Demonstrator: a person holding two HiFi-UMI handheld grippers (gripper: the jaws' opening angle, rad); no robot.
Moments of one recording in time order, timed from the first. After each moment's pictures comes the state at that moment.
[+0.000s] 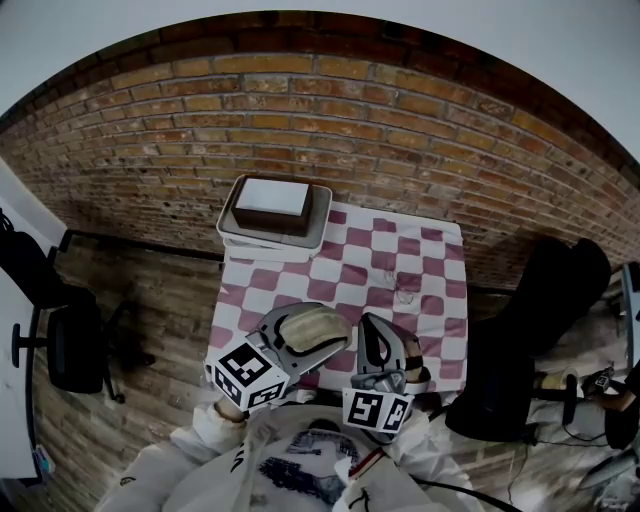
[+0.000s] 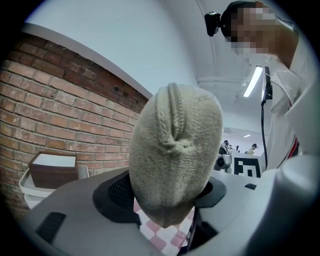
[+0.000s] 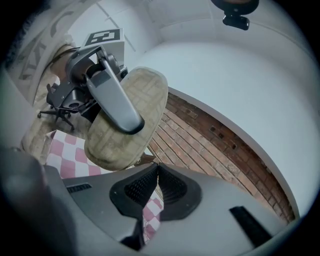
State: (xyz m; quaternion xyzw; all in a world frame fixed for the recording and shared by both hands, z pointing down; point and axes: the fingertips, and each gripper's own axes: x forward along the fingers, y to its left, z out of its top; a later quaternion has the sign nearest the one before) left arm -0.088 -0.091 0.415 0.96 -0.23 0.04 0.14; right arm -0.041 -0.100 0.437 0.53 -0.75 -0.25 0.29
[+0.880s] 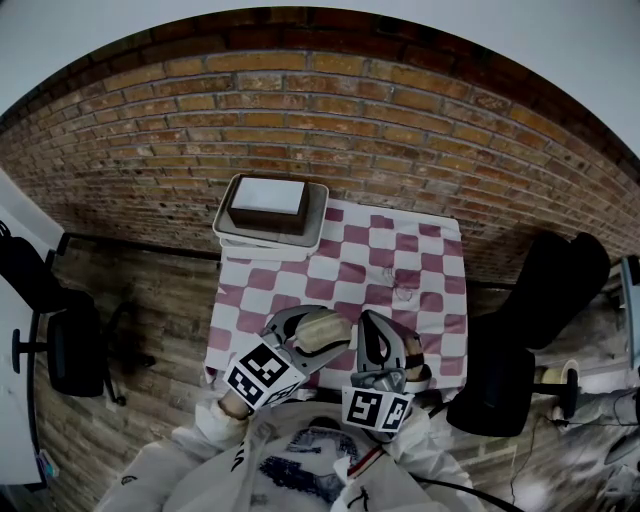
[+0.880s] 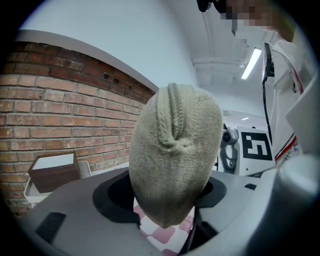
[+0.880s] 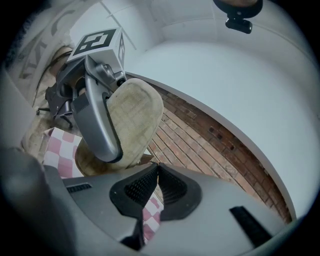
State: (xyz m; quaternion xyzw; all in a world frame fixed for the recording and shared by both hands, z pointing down) left arm -0.073 -0.091 0.453 0.96 -0.21 0.14 0.11; right arm -0.039 -0.104 0.435 0.54 -0.74 -0.26 0.30
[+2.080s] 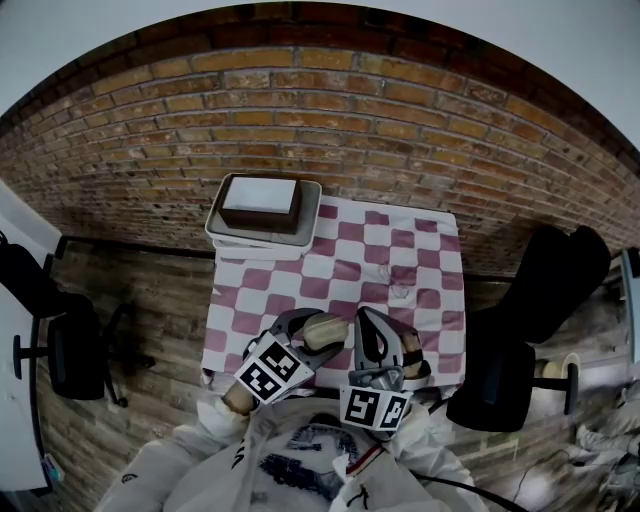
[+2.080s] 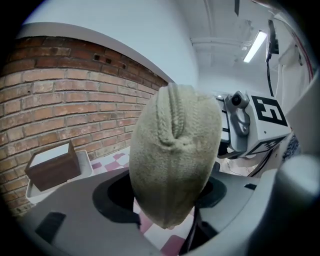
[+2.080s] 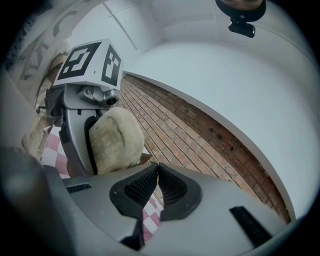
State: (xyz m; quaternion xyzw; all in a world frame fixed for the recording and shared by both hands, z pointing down) left arm -0.060 -0.098 0.508 0.94 -0.21 0.24 0.10; right arm -0.031 -0.112 0.434 0.54 -0.74 -0.27 0.30
